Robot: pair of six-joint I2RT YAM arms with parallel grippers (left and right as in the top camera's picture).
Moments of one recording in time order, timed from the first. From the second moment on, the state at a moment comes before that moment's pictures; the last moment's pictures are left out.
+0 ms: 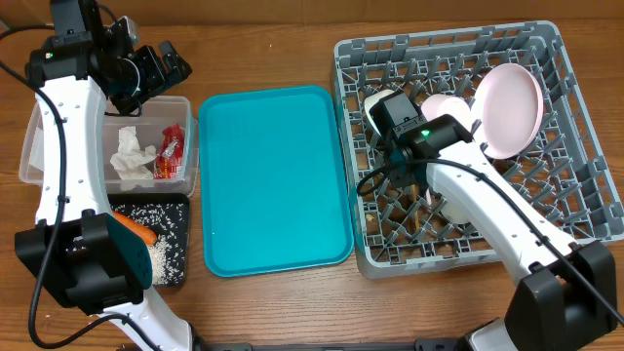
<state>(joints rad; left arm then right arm) 0.21 1.93 1.90 -1.05 0.38 -0.29 0.44 1.67 1.33 -1.05 0.38 0.20</state>
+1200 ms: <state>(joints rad) 0.21 1.93 1.90 -1.05 0.38 -0.29 0.44 0.30 1.38 -1.04 0.13 0.20</state>
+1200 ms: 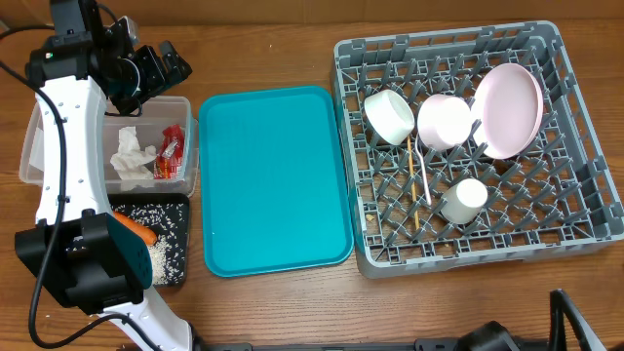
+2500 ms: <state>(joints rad) 0.21 1.93 1.90 -1.05 0.38 -0.29 0.44 0.30 1.35 -1.58 0.11 0.20</state>
